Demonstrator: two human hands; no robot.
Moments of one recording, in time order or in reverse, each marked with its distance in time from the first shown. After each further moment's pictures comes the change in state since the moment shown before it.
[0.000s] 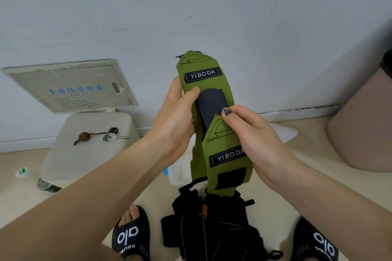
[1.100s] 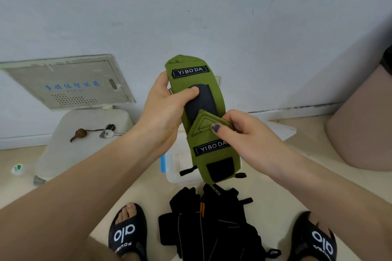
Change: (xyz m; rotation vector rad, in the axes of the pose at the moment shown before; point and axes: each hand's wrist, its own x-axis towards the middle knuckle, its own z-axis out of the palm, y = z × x) left_hand 0.005 0.000 -0.008 0.065 0.149 0.058; right_hand 0.000 0.007 -0.014 -0.475 -0.117 -0.058
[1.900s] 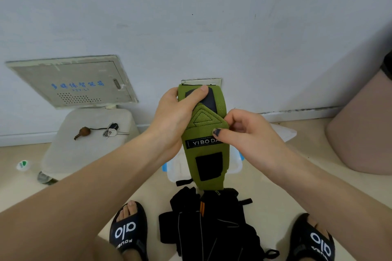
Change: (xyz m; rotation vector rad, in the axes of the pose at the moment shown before) left_hand 0.000 -0.012 0.002 0.073 0.055 -0.127; right_hand -0.005 -0.007 0.000 0.174 0.032 -0.009
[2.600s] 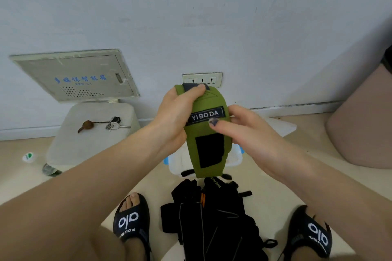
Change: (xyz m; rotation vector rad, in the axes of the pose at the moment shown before) left_hand -0.011 -0.002 0.001 -0.064 0.002 -0.124; right_hand -0.011 -0.002 0.005 0.175 -0.085 0.118
